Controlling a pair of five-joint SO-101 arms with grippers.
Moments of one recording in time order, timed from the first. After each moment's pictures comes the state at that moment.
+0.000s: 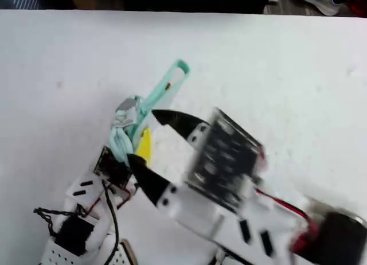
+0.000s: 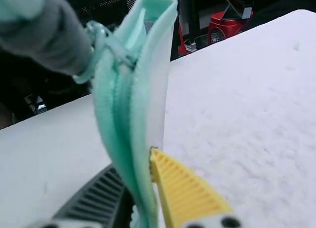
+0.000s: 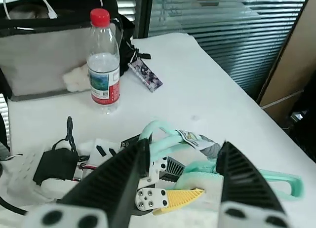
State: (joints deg) left arm 19.4 -104.8 84.5 45.5 -7.9; right arm -59.9 -36.9 -32.0 97.4 10.6
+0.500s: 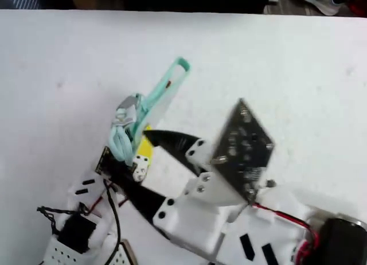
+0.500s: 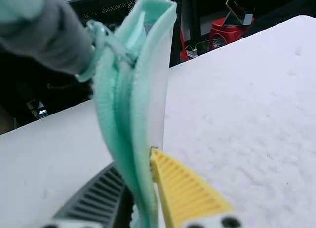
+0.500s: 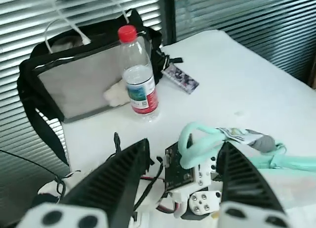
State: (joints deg) left arm 19.3 -104.7 86.8 41.4 -7.9; right arm -67.2 -35.7 -31.5 97.2 -4.6
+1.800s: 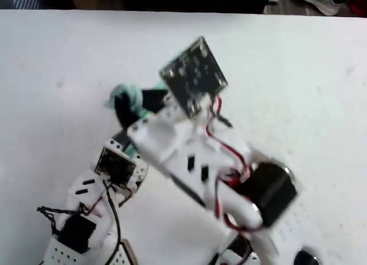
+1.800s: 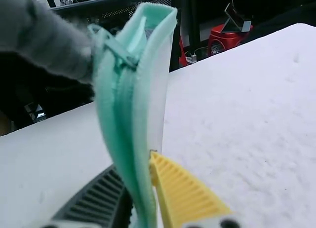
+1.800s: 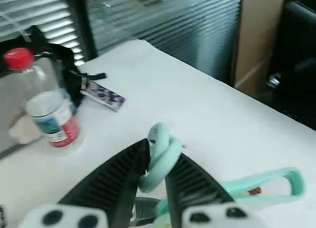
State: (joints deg) left arm 19.3 -104.7 86.8 41.4 -7.9; right arm -47.2 -33.0 -11.9 73.1 -1.5
